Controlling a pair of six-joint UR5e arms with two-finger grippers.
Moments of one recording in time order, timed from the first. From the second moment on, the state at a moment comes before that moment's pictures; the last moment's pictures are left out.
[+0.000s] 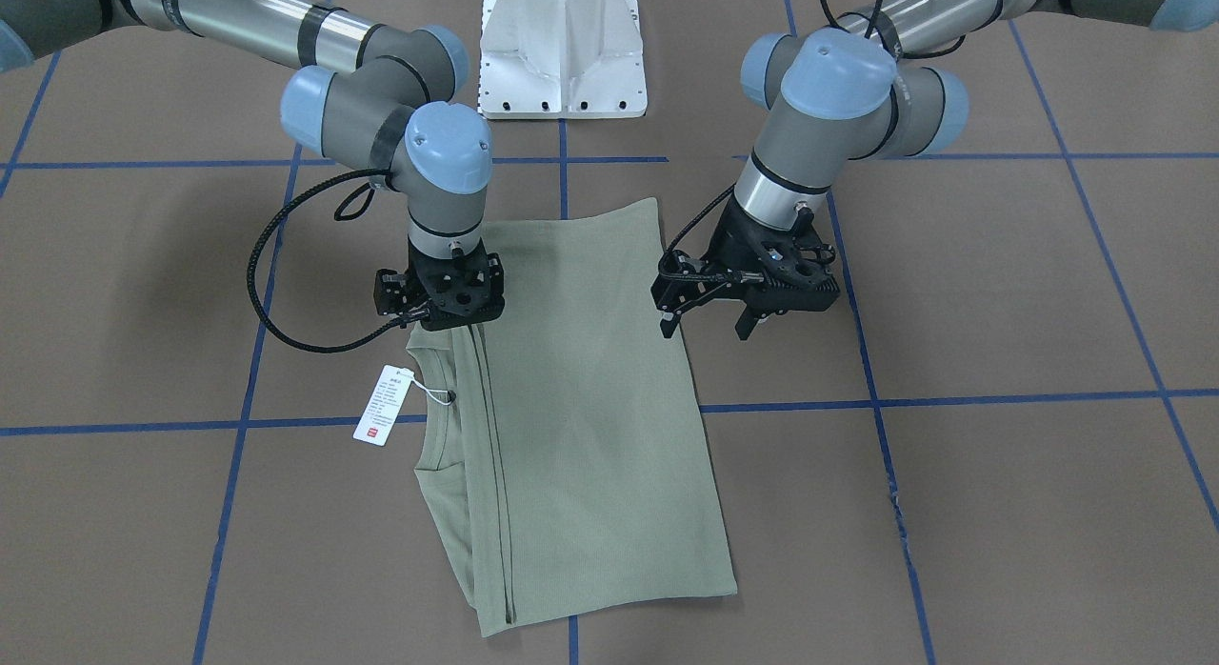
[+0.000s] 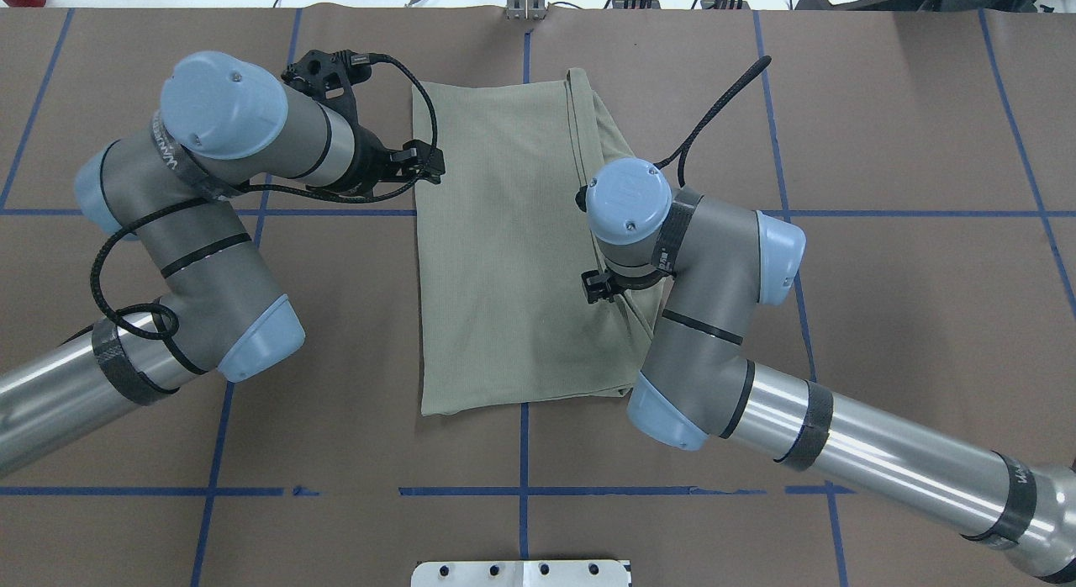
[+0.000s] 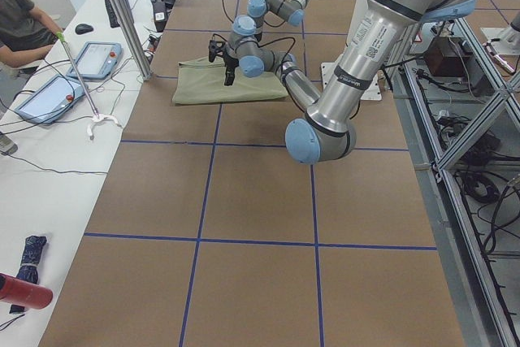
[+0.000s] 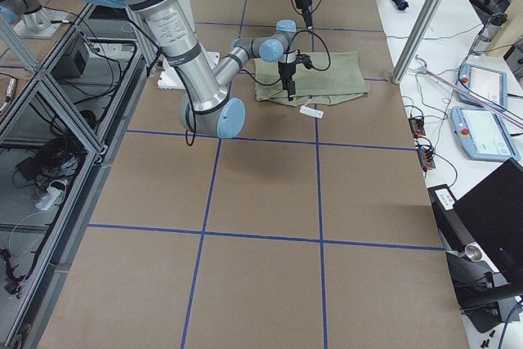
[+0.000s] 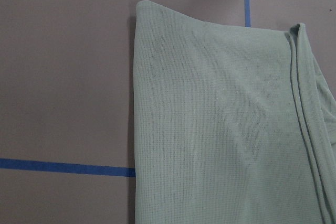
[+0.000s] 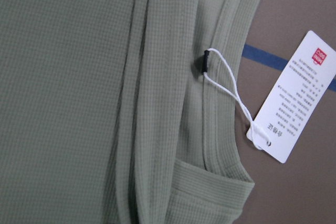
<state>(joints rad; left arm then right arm) -0.72 -2.16 -1.66 -1.97 -1.86 -1.28 0.54 -0.89 1.54 -1.69 1.76 0.84</state>
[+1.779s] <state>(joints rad) -0.71 -2.17 -1.67 -1.97 -1.86 -1.31 0.67 -0.84 1.48 -1.66 1.88 0.77</state>
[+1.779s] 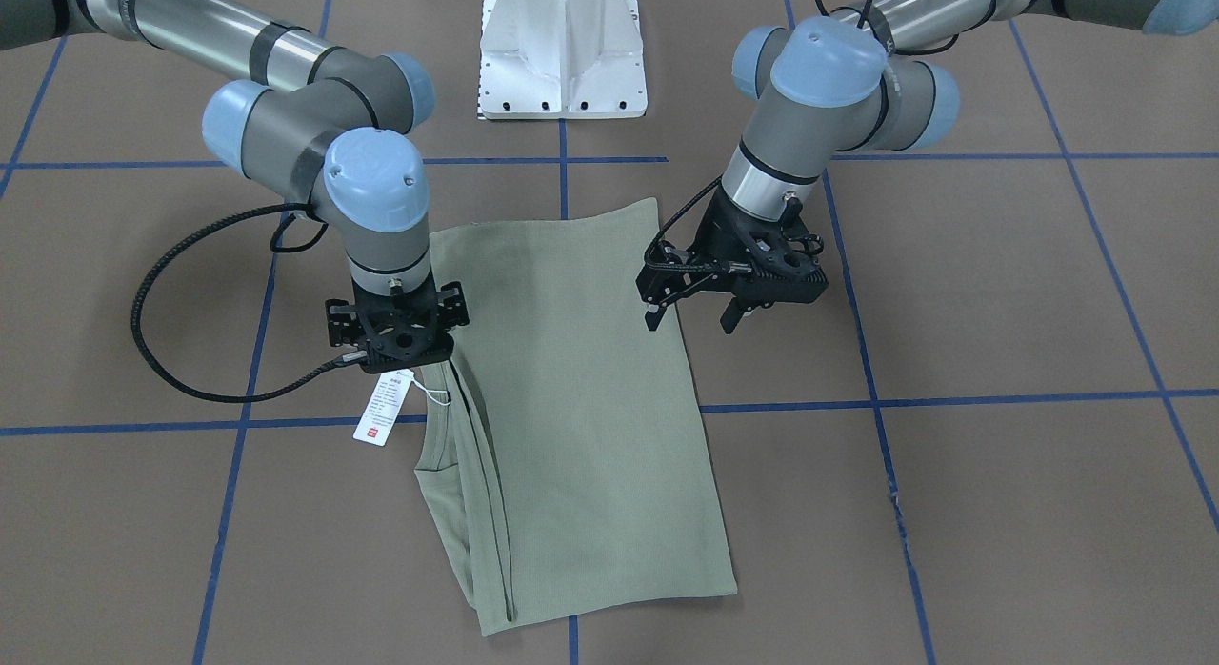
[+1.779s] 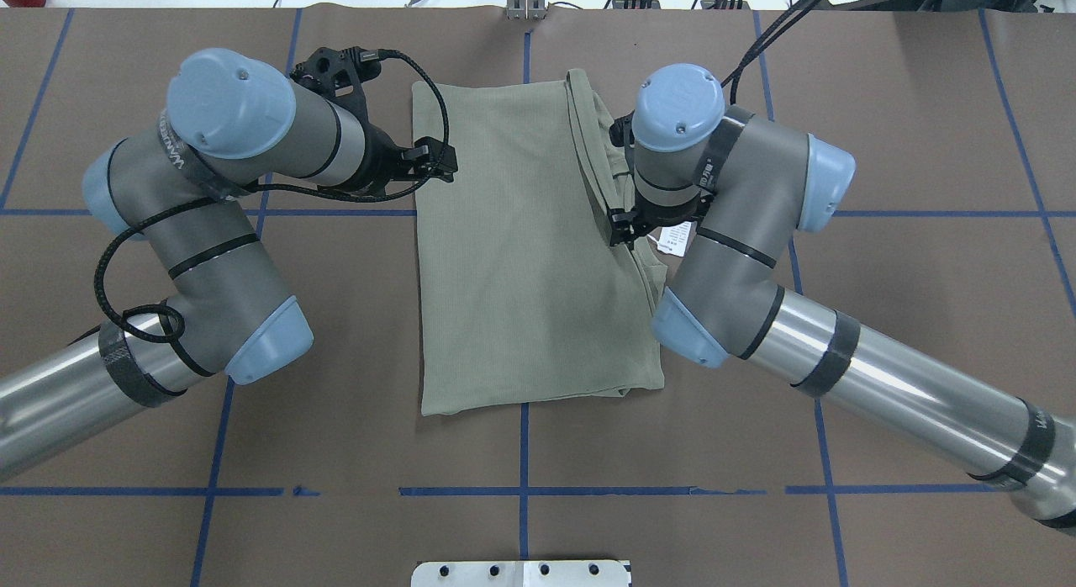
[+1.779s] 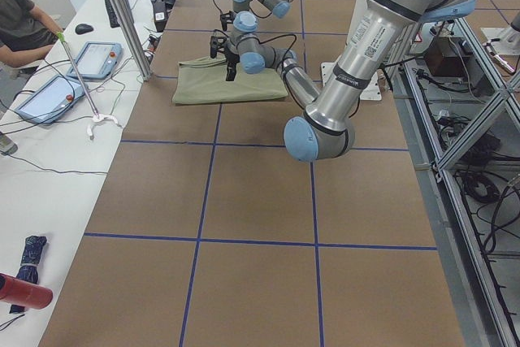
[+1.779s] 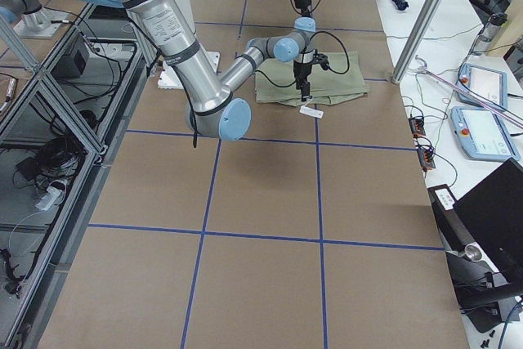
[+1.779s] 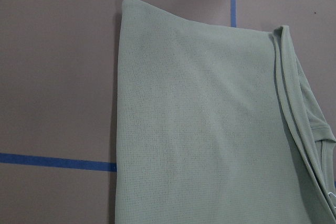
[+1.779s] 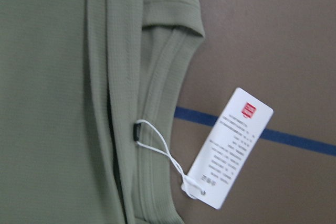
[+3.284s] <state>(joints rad) -0.71 -2.17 -1.67 -1.97 -1.86 -1.31 0.73 -0.78 1.22 -1.49 1.88 0.70</state>
